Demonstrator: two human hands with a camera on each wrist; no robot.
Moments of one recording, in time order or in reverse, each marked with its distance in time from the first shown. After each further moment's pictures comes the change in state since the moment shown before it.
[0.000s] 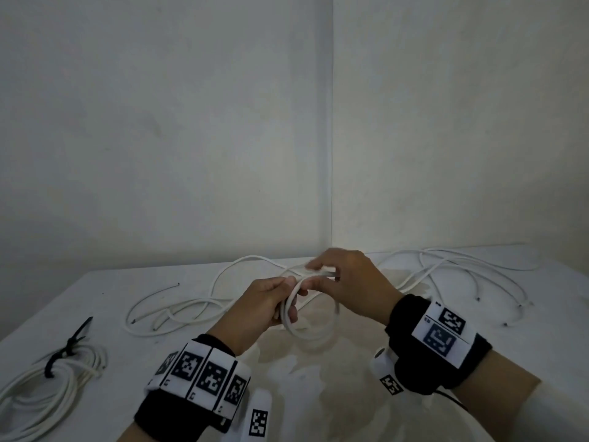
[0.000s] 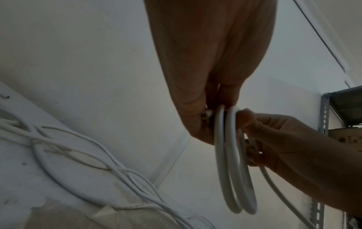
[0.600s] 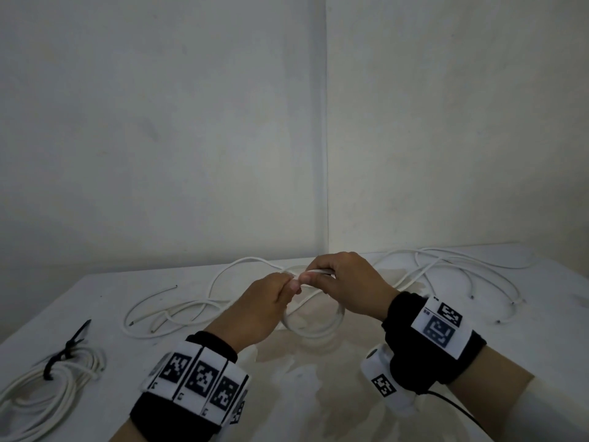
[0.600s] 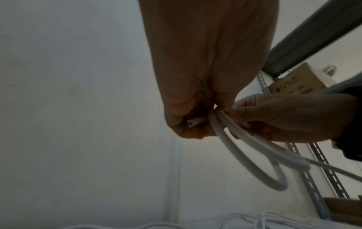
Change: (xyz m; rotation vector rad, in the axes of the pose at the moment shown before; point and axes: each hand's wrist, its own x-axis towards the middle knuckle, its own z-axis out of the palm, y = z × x) left_hand 0.000 0.010 0.000 0.759 0.012 0.260; right_hand -0.002 -0.010 -0.007 0.031 -0.096 0.158
